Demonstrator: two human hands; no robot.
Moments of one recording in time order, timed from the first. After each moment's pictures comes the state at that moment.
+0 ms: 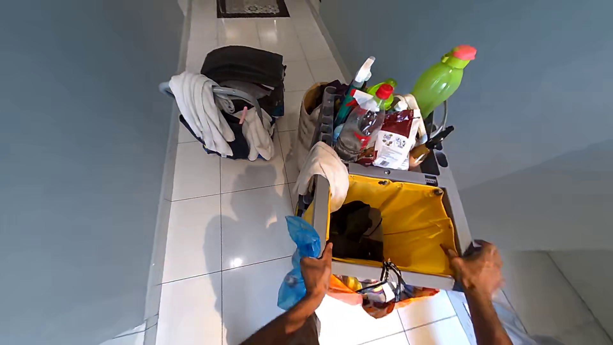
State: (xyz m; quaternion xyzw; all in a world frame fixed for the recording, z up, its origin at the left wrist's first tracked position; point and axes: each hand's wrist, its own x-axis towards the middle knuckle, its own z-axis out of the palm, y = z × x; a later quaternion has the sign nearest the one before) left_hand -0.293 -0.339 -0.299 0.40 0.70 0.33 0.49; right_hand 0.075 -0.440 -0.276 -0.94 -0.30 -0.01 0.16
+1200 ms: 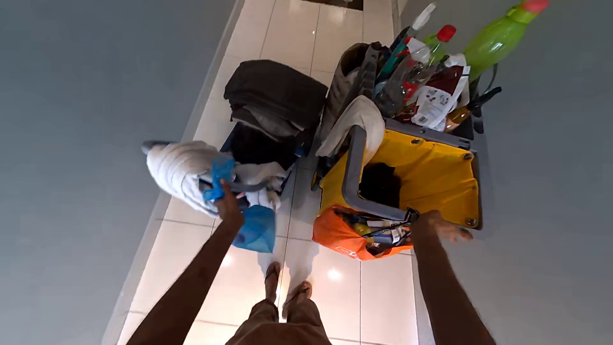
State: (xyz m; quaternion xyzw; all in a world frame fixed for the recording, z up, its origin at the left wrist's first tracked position) left_hand -0.347 0.389 -0.301 0.10 0.83 0.42 0.36; right_hand 0.153 0.381 -0.271 -0.97 -0.20 0.13 0.08
